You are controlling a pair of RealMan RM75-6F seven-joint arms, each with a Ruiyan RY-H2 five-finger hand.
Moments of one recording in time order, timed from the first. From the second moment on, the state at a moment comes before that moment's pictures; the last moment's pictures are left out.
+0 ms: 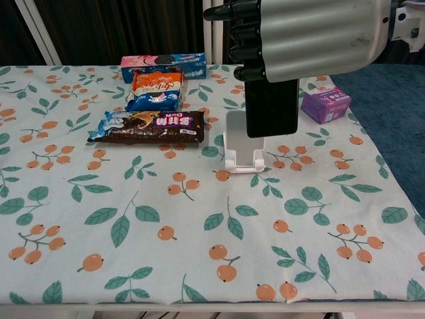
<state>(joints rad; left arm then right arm) -0.10 -1.21 0.00 -1.45 1.53 1.46 -0.05 0.96 -1.13 0.13 -1.58 -2.06 0.80 -1.00</state>
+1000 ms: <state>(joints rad) -0.07 -1.21 0.01 -1.40 1.53 1.48 -0.11 0.82 -1.38 0.23 -1.68 -1.64 0.70 -1.67</state>
